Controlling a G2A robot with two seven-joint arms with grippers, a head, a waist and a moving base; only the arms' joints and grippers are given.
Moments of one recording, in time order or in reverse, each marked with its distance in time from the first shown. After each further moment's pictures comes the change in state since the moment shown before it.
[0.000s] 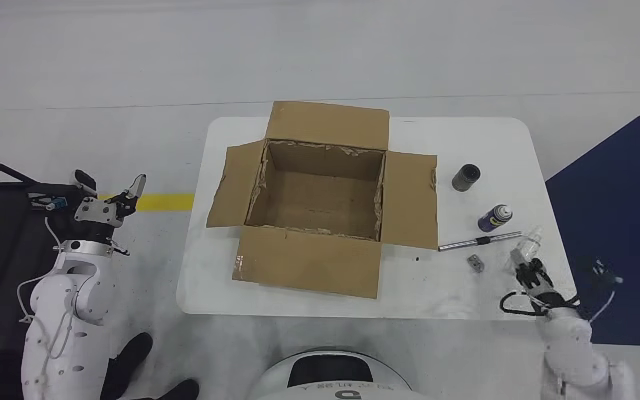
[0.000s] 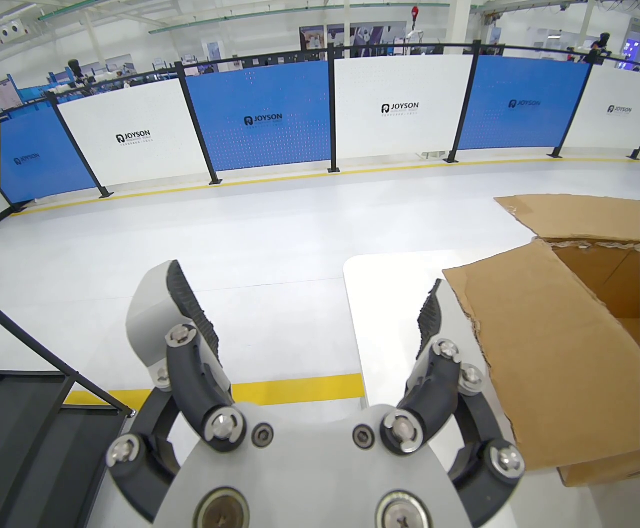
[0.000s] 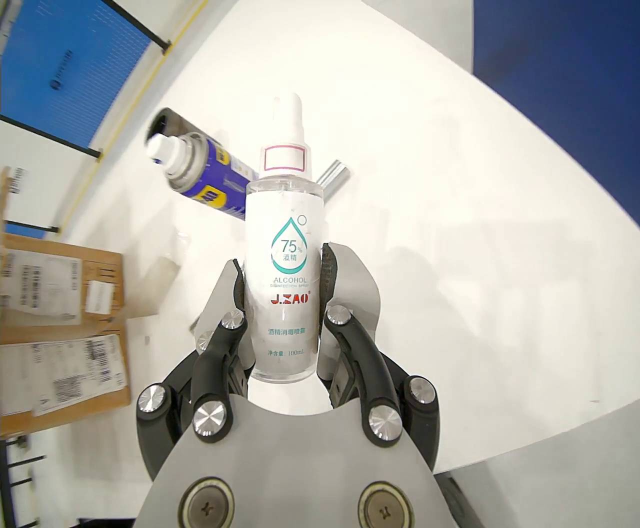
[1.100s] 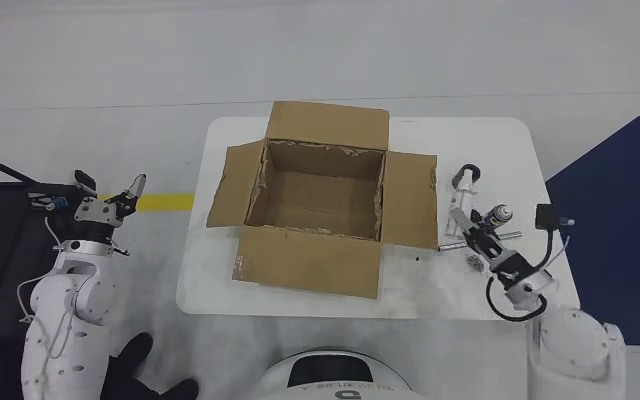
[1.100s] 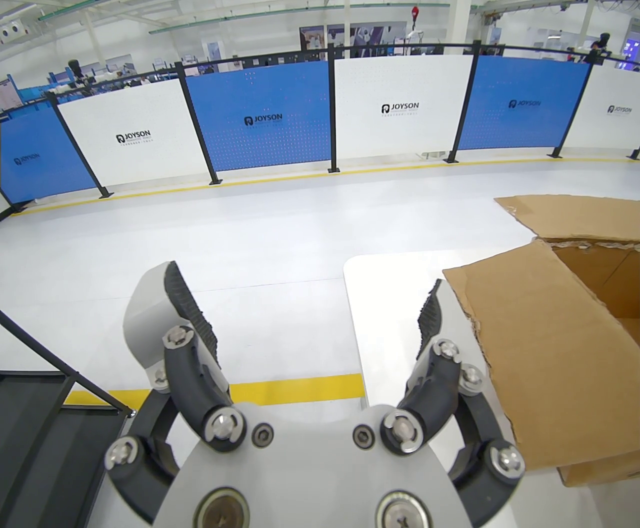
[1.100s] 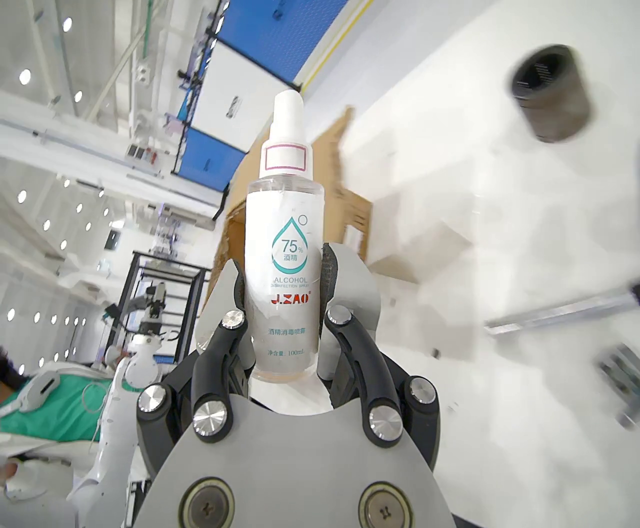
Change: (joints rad) left arm 0.000 0.000 0.000 0.000 0.000 0.000 0.000; right arm 0.152 0.030 -0.211 -0.255 0.233 -0.036 0.306
